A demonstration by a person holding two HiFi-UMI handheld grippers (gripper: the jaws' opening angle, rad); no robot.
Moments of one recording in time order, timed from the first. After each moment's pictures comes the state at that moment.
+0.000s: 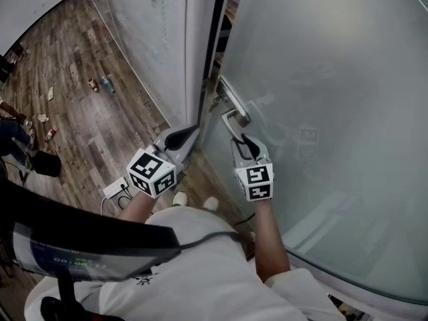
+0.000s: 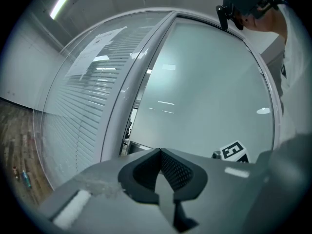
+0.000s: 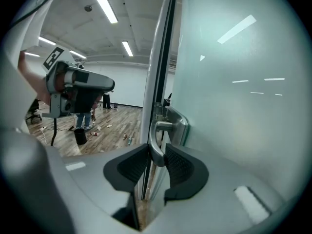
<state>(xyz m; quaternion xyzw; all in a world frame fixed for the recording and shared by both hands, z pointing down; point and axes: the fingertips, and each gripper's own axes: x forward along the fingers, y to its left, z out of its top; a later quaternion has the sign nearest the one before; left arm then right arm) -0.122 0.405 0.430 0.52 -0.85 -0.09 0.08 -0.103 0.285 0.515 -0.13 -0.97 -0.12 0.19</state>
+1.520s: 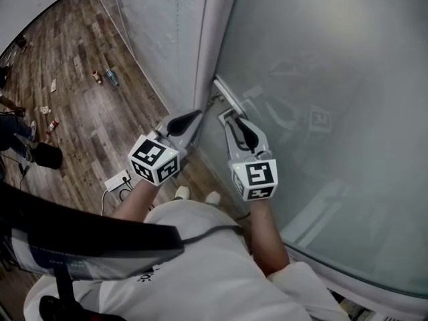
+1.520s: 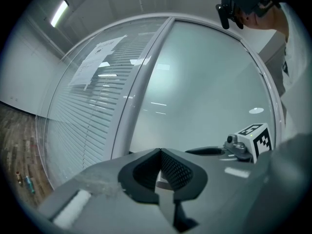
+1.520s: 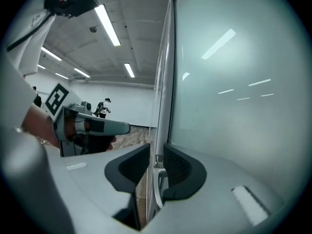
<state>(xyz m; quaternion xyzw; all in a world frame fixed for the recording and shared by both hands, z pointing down) -0.140 0.401 0.406 0.50 -0.86 -0.09 0.06 -0.113 0.330 0.416 -0.16 -0.98 -0.07 0.08</state>
